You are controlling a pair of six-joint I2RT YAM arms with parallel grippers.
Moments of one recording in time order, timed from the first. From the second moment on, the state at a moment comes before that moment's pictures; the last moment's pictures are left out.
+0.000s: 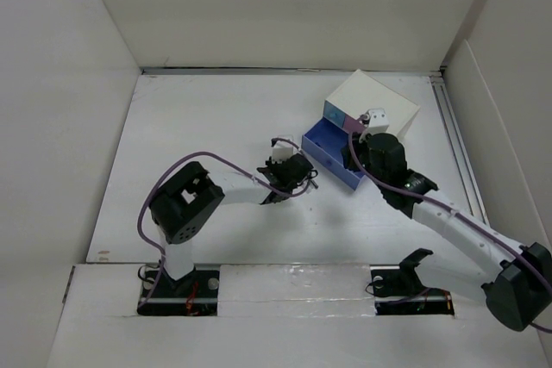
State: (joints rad) left arm -0.92 1.81 0.98 -0.11 -0.62 -0.76; right arm 0.57 1.05 0.74 -0.07 0.27 0.27
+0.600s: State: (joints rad) left arm -0.98 1.60 1.02 -0.25 -0.66 -0.79; right arm 0.59 0.89 0.71 -0.04 0.23 0.27
